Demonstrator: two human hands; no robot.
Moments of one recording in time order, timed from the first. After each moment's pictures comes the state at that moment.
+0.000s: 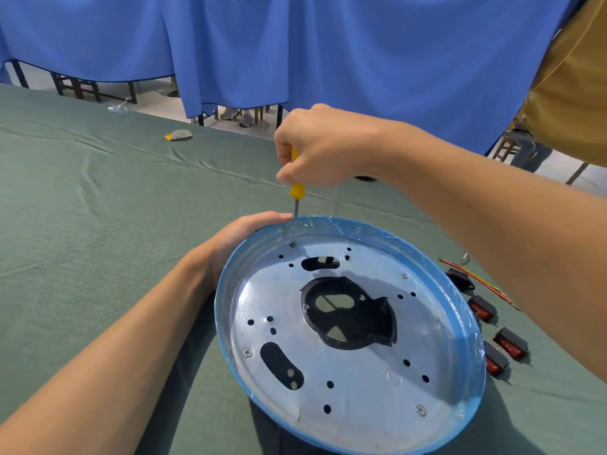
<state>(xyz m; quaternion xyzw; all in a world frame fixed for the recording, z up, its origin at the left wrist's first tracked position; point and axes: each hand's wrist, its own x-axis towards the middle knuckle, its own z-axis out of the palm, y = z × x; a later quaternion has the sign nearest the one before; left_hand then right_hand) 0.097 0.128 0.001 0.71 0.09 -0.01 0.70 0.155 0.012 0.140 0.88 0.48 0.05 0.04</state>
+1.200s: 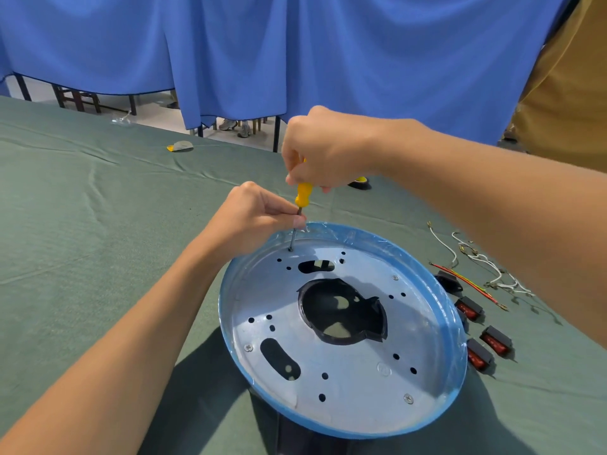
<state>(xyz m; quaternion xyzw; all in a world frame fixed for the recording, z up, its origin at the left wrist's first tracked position) 0.101 0.127 0.025 0.84 -0.02 0.20 0.50 0.153 0.004 0.156 0.87 0.48 0.06 0.08</state>
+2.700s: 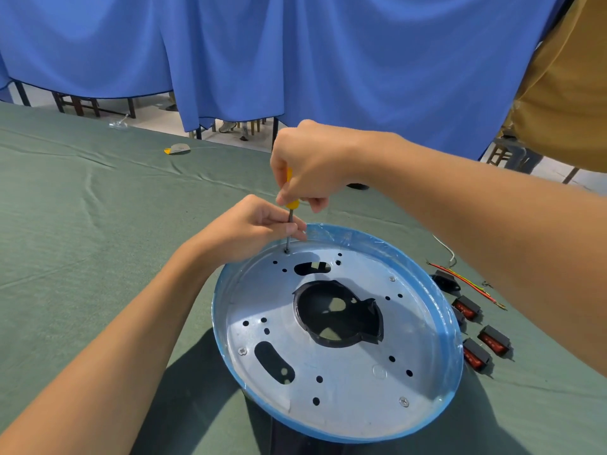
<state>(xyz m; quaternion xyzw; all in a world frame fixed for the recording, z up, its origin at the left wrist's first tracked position) 0.101 0.130 0.023 0.88 -0.05 0.09 0.46 0.154 0.006 0.147 0.88 0.48 -0.01 0.06</state>
